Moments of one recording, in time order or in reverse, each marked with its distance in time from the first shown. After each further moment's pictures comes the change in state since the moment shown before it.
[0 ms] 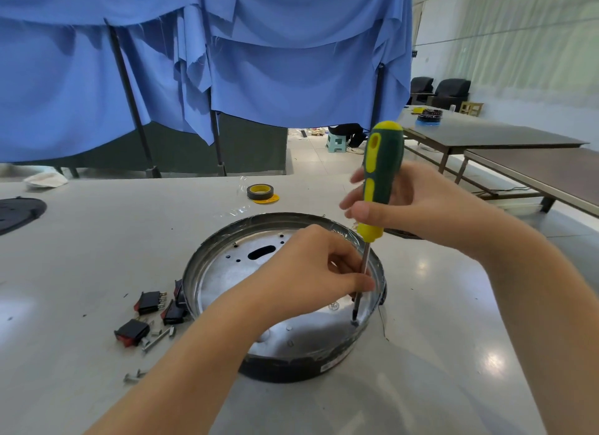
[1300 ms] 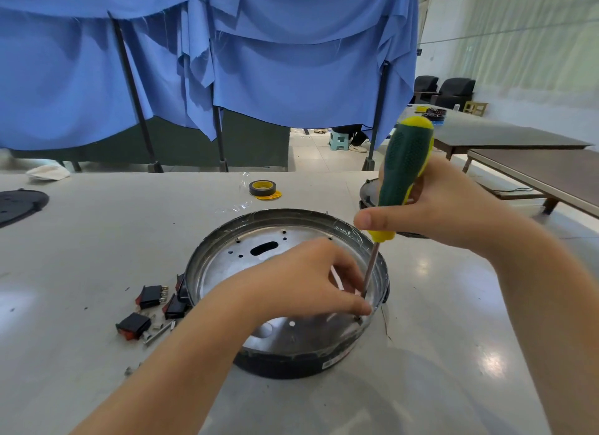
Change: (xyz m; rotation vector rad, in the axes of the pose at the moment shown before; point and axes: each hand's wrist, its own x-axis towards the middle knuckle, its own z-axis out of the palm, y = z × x) left_hand -0.002 -0.005 -0.006 0.113 -0.219 -0.039; right_hand 0.001 0.003 -0.003 -0.143 0.172 -0.081
